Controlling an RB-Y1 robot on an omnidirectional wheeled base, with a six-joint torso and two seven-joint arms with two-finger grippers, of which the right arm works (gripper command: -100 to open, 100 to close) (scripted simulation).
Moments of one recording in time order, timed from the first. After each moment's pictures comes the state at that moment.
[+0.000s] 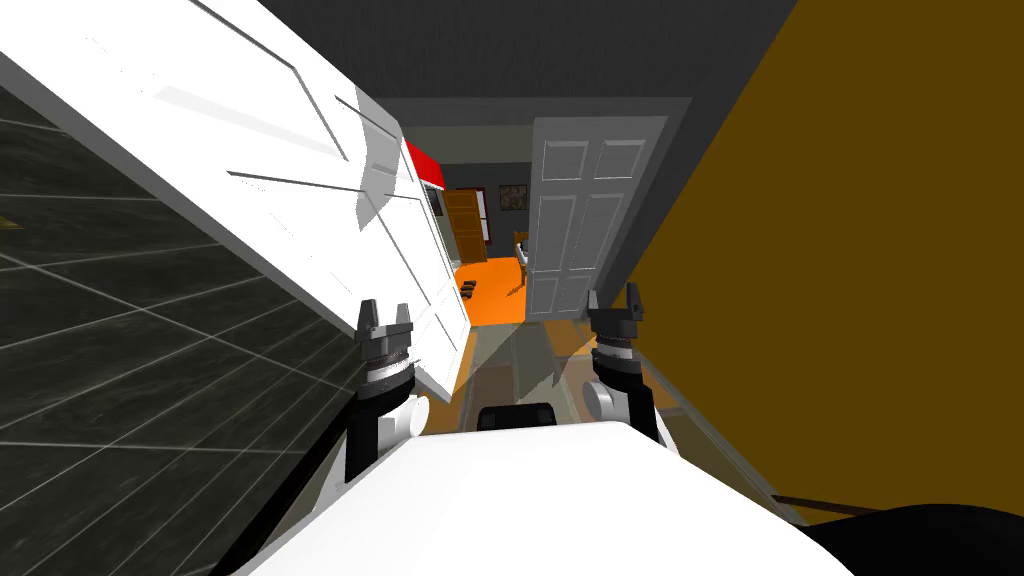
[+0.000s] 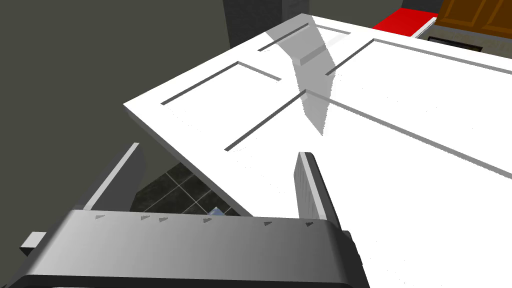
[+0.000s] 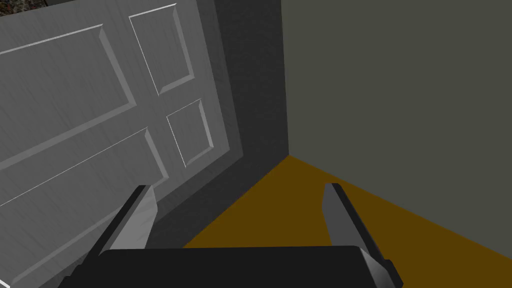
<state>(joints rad) 0.51 0.04 0.06 -2.27 -0.06 -0.54 -0.17</state>
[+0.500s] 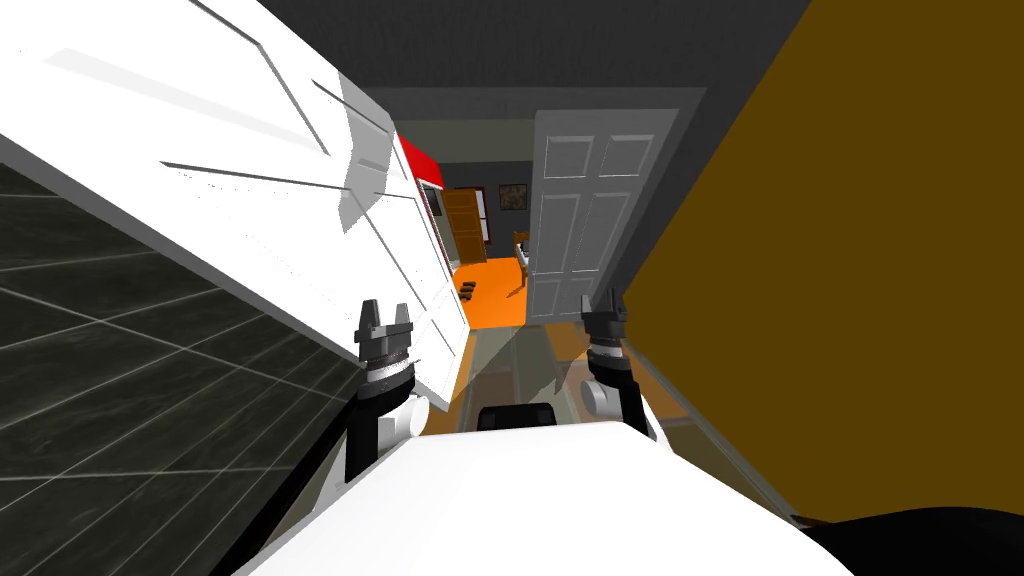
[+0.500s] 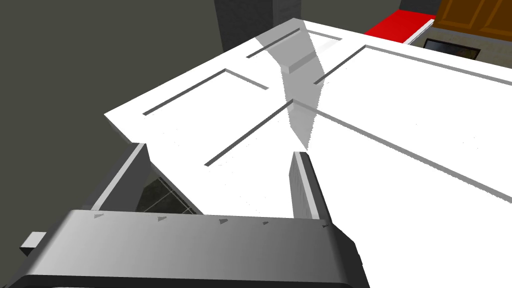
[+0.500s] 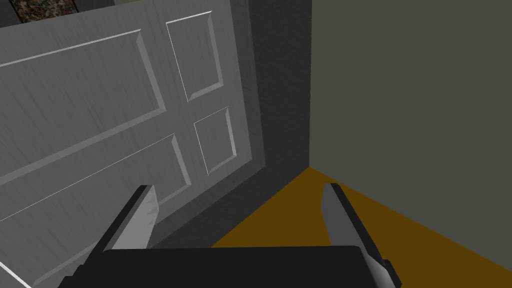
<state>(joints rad) 0.47 0.01 0.05 -2.17 -0.04 -0.57 -0.17</state>
